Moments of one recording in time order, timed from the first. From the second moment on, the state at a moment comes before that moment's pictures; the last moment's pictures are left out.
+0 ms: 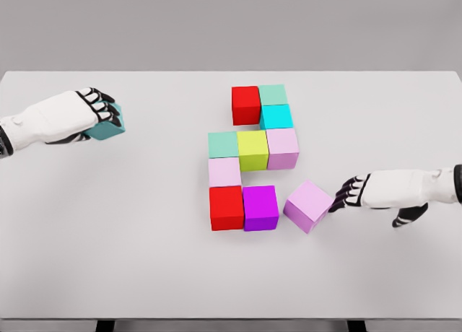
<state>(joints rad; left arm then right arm) -0.55 0.89 -0.56 -1.40 -0.73 -0.61 -0.13 -1.03 -1.19 1.44 -1.63 0.20 -0.61 0.37</state>
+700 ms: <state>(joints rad) -0.81 0.70 -0.74 -1.18 -0.74 -0.61 -0.13 -1.03 -1.15 1.38 -1.56 0.20 -0.61 0.37</state>
